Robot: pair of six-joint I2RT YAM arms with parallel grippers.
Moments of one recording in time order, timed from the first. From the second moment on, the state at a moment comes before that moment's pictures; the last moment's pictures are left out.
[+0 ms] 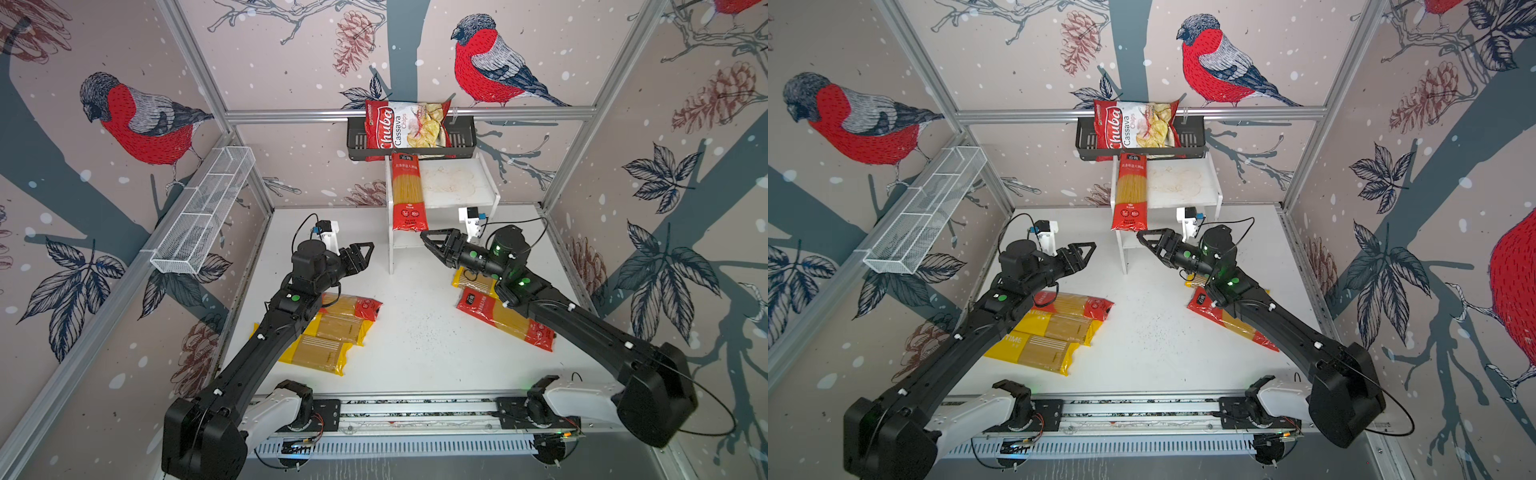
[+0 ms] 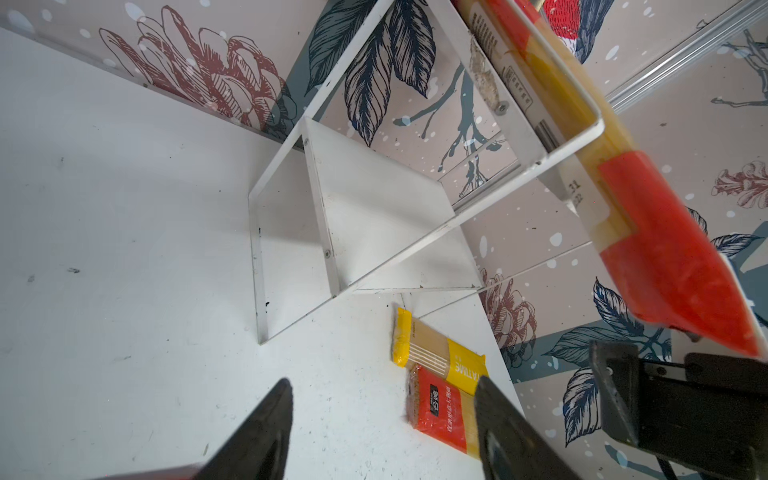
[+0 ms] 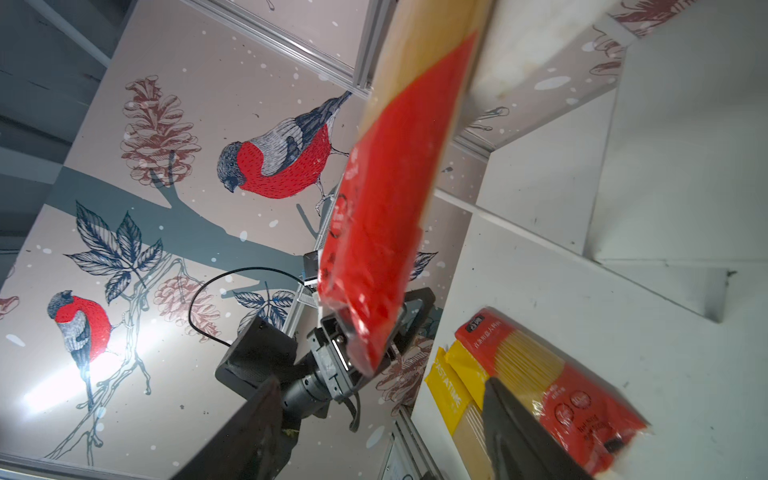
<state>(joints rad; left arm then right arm) -0.33 1.05 0.80 -0.05 0.30 -0.68 0.61 1.23 0.90 0.29 -0.52 1.08</state>
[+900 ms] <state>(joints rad) -0.48 0.82 0.42 -0.13 0.04 -0.75 1.01 1.42 0.68 0.28 -0.11 1.08</state>
